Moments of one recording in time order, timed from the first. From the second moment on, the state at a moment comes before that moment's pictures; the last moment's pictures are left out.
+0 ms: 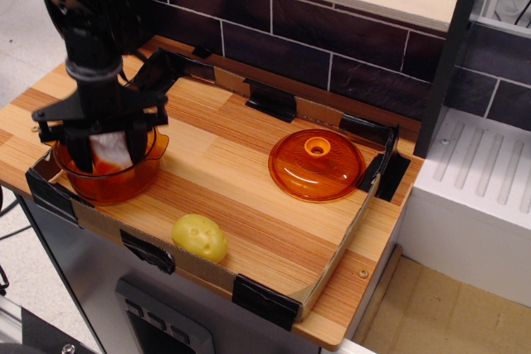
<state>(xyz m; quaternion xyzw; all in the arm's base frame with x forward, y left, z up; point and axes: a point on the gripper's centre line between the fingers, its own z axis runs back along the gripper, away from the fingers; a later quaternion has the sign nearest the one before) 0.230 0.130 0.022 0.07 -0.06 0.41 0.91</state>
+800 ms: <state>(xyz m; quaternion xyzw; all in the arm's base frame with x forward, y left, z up) 0.263 0.091 0.112 0.01 -0.10 0.38 0.92</state>
